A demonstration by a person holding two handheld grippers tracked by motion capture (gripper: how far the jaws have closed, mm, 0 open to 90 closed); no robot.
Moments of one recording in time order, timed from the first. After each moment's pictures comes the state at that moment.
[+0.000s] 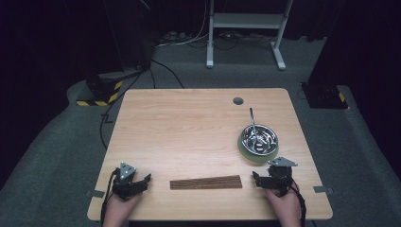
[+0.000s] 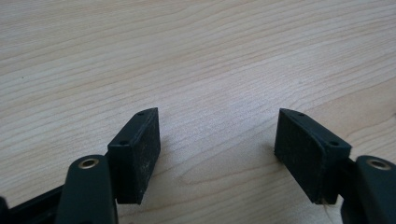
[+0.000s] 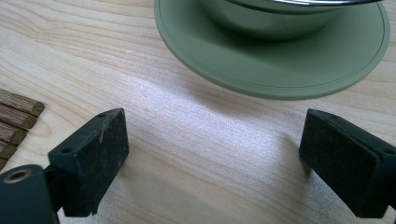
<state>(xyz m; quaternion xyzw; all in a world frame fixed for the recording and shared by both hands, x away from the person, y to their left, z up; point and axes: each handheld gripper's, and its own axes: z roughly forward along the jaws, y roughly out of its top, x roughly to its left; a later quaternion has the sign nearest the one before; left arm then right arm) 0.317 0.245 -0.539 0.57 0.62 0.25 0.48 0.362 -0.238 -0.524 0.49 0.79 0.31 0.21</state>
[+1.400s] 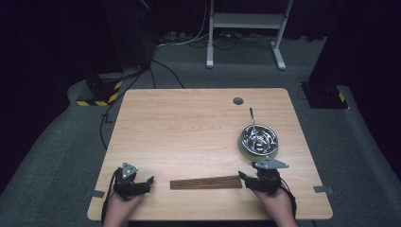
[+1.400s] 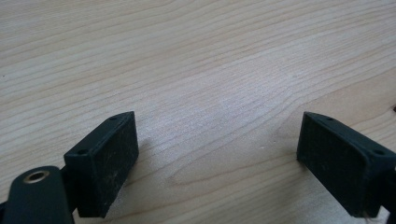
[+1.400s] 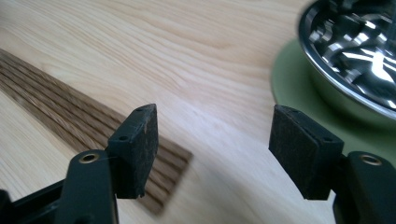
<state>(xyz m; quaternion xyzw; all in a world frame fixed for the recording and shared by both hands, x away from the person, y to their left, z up) 0.318 0.243 -0.540 0.59 0.62 0.24 0.46 0.344 -0.192 -0.490 0.41 0.81 0.39 0.17</state>
